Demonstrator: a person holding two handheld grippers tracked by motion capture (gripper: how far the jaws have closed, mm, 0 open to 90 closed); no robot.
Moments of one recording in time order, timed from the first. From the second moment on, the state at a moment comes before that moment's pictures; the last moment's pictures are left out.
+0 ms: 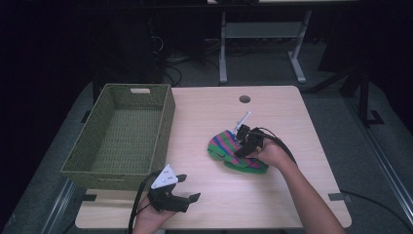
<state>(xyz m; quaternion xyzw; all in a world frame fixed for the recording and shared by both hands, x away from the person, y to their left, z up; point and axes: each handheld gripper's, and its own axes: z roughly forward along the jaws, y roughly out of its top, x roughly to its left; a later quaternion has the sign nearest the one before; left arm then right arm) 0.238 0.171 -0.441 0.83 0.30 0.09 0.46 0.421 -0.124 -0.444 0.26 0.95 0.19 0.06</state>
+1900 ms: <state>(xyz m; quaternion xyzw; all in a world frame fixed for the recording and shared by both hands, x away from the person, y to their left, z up) 0.238 0.176 -0.441 0.82 0.31 0.09 0.47 0.419 -0.177 -0.372 0.31 0.90 0.29 0.03</state>
